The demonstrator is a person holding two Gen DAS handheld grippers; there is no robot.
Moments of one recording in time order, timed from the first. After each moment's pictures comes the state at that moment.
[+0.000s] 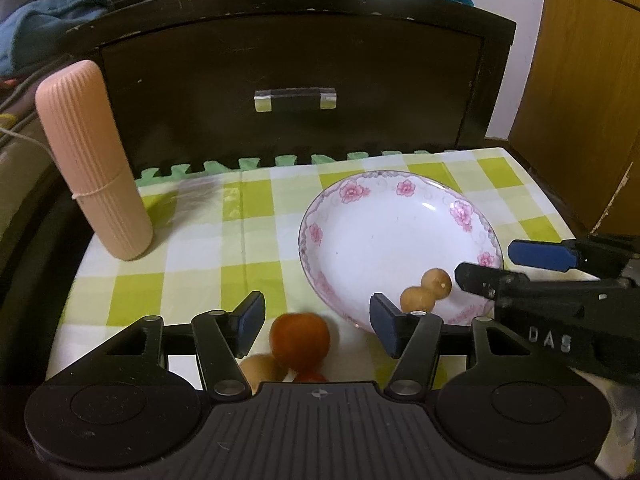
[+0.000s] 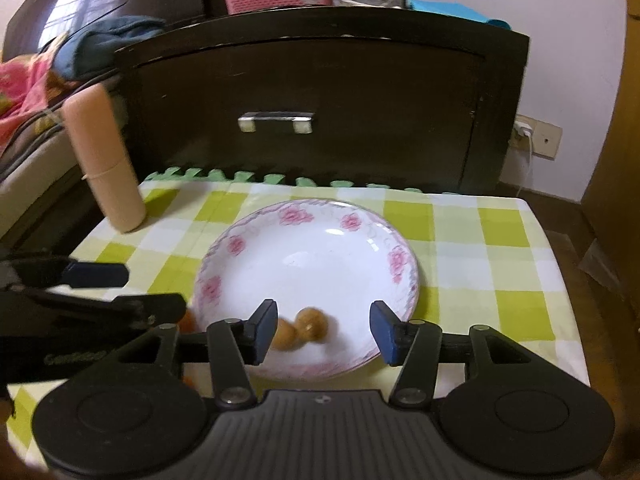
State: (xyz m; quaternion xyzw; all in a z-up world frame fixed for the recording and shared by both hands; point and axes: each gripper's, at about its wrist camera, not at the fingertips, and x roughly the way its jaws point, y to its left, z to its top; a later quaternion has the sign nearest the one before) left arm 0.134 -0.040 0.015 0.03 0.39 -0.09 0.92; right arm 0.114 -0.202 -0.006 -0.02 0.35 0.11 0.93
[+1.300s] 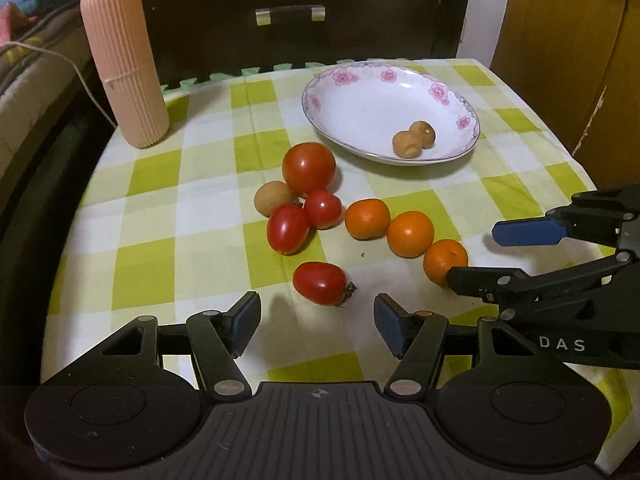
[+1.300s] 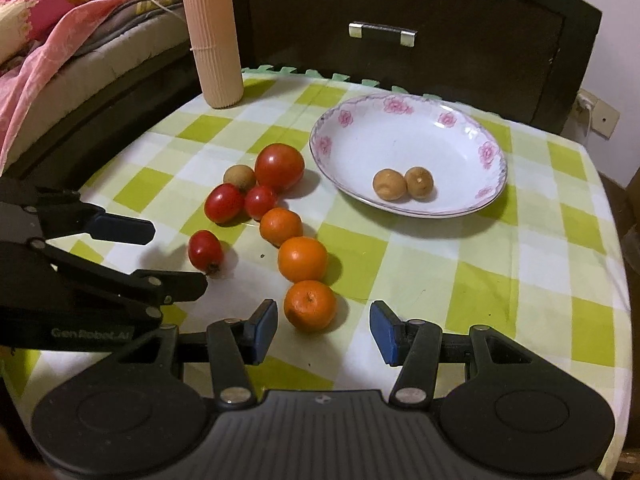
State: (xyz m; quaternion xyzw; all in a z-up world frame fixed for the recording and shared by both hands) left arm 0.045 -0.009 -0.021 0.06 0.44 -0.11 0.89; right arm 0.038 -0.166 -0.039 -0.07 0.42 0.19 0.88
